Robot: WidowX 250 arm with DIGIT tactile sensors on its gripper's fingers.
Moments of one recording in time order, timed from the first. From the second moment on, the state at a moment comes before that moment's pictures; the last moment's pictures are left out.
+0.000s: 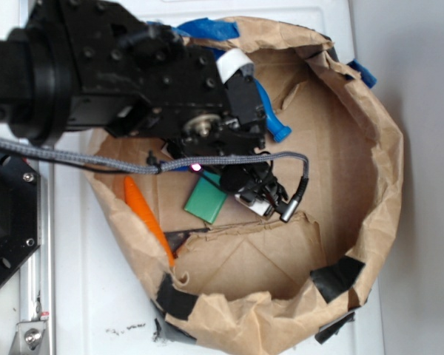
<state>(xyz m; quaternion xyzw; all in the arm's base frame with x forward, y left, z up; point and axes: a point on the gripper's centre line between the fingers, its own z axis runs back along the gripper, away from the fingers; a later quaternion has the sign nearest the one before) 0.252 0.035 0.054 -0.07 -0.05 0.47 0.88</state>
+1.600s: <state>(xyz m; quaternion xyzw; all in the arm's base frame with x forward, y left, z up) 0.247 0.025 0.022 -0.02 -0.04 0.41 0.91</state>
